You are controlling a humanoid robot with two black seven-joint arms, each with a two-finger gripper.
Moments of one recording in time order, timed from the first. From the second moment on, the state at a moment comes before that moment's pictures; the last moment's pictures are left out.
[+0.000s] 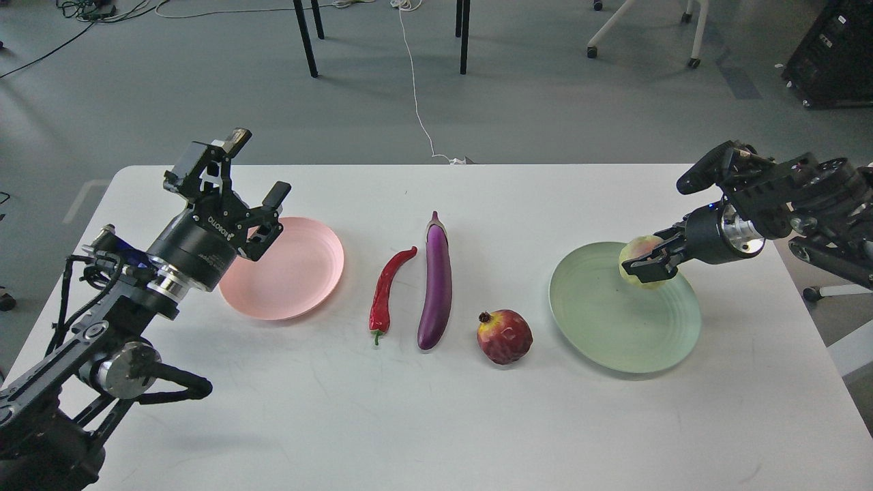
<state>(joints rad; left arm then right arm) -0.20 0.44 -1.10 -1.42 0.60 -0.22 -0.34 1.33 -0.60 -0.47 0.89 -1.59 0.29 0.49</state>
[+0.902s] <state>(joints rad) -0.20 0.45 -1.10 -1.43 0.61 -0.22 -0.34 1.46 -0.54 -0.45 1.25 -1.57 0.33 0.49</state>
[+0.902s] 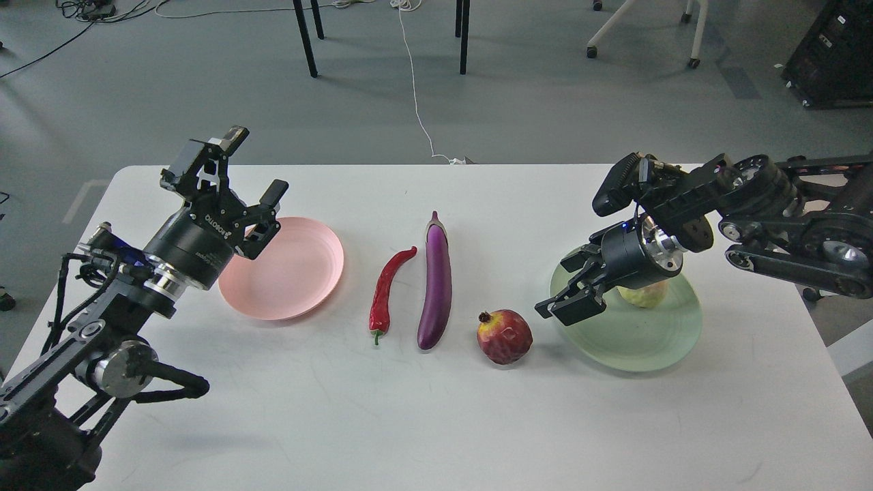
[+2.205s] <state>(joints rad) -0.18 0.47 -1.11 -1.44 0.61 -0.22 -0.34 1.47 -0.39 -0.46 1.17 -1.56 0.34 0.49</state>
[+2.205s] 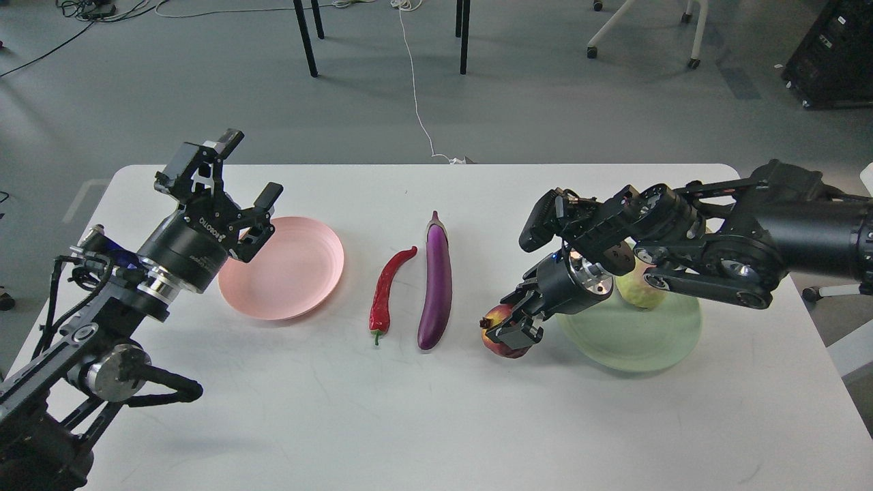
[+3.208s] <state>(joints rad) -0.19 0.47 -1.10 -1.44 0.61 -0.23 -0.33 1.40 -0.83 -0.36 1.32 -1.65 0.38 0.49</state>
